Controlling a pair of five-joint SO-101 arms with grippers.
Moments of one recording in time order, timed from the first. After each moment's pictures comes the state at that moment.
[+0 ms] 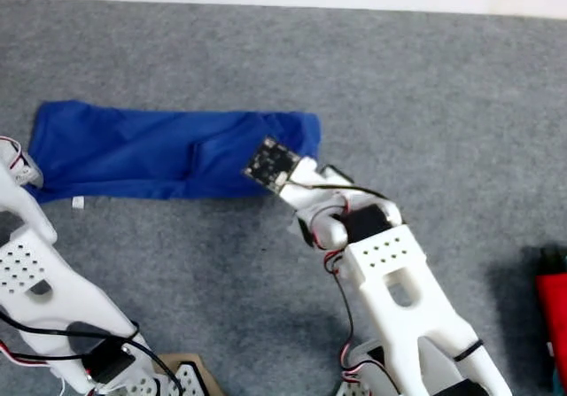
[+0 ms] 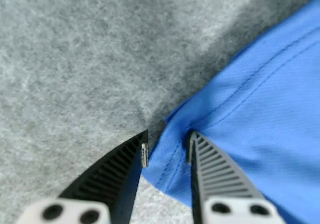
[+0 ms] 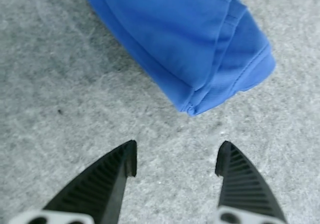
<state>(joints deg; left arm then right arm) -46.5 46.1 -32.0 74.3 1.3 -27.0 -35.3 48.4 50.2 38.4</state>
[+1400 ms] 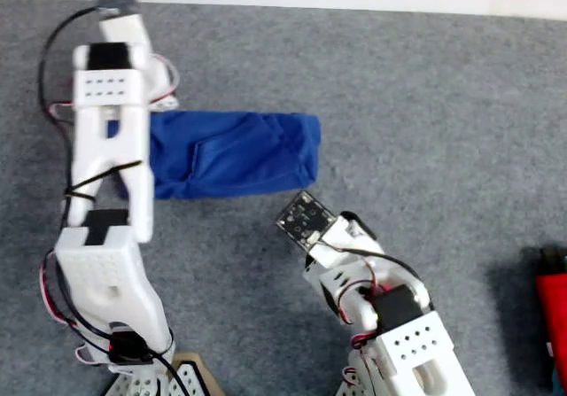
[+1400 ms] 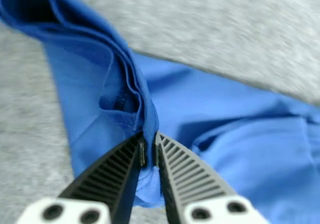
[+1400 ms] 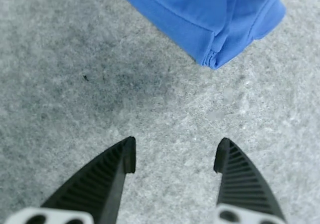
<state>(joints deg) -8.9 26.8 -33.6 83.9 12.9 -27.1 -73.8 76.5 53.9 28.0</state>
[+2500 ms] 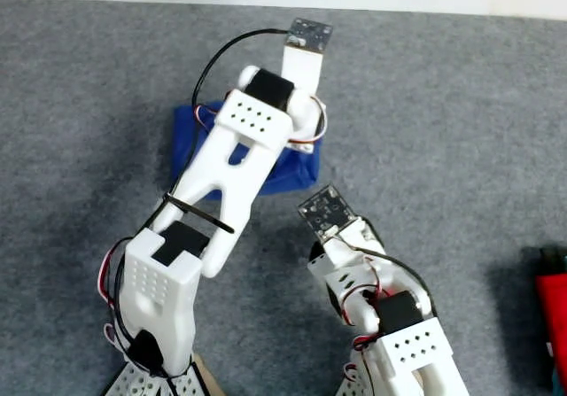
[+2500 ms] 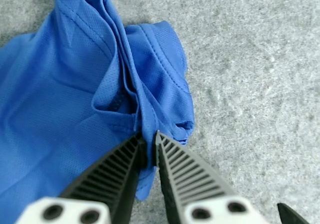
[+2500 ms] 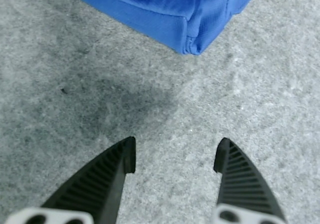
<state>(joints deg) 22.8 26.8 -33.6 84.3 12.9 -23.8 -76.7 82.6 48.7 19.3</state>
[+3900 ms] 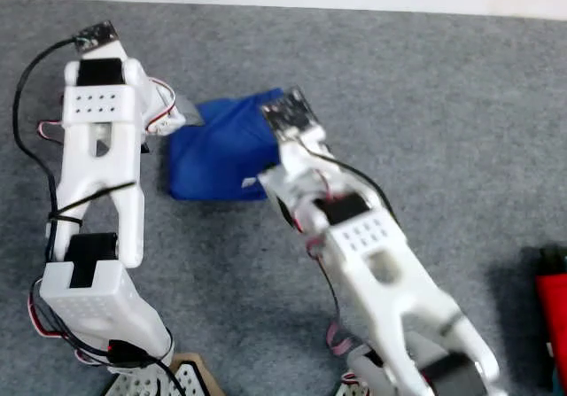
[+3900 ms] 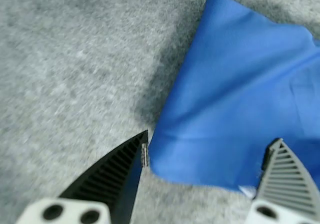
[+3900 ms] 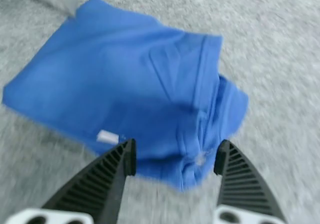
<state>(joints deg) -9.9 13.2 -14.5 88.0 26.9 -30.2 -22.1 41.1 30.1 7.4</state>
